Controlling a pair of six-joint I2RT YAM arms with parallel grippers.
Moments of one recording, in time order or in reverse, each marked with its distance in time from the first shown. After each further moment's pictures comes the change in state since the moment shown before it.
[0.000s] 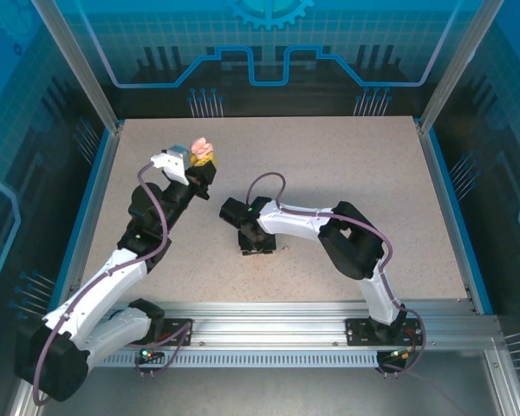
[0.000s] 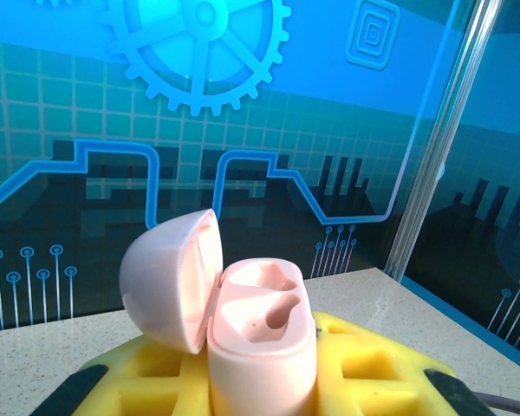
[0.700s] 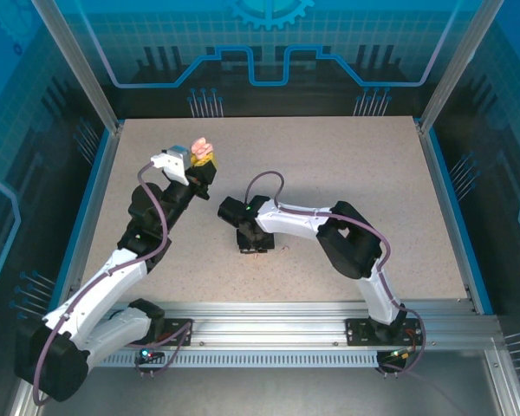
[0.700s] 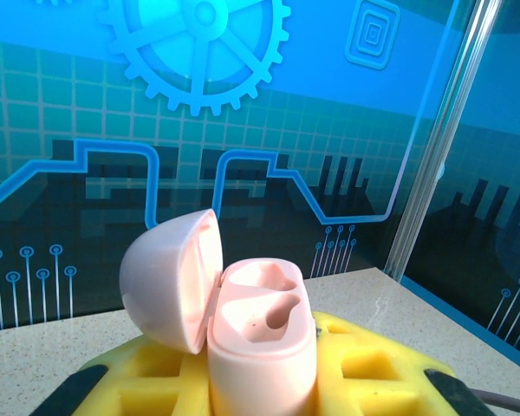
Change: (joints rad) left arm 0.000 0.000 0.000 0.000 0.001 -0.001; right arm 0.000 0.014 0.029 -0.012 0.006 0.005
